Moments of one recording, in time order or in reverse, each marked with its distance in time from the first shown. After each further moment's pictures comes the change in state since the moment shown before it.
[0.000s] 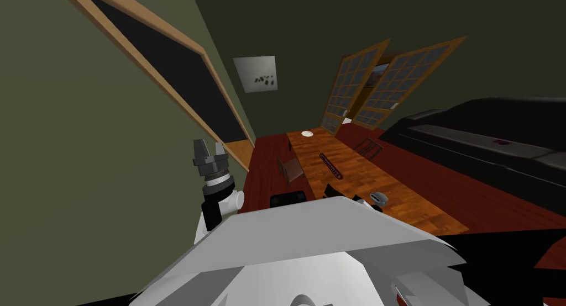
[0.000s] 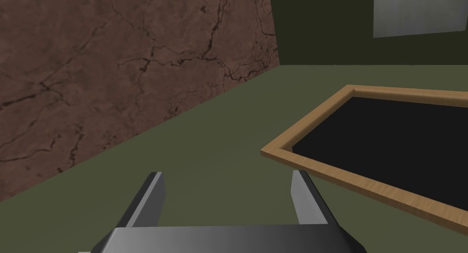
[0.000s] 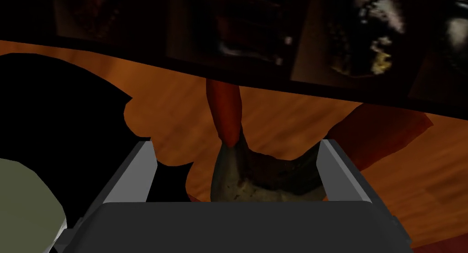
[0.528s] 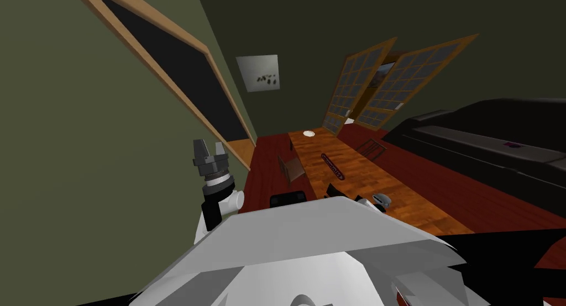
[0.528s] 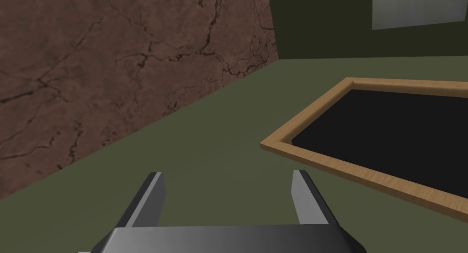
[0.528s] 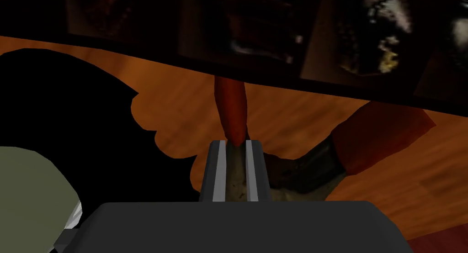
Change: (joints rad) left arm 0.000 0.000 0.000 0.000 0.000 0.000 0.000; right arm 0.000 -0.021 -0.009 -0.016 -0.003 0.036 -0.013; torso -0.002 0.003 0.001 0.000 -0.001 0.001
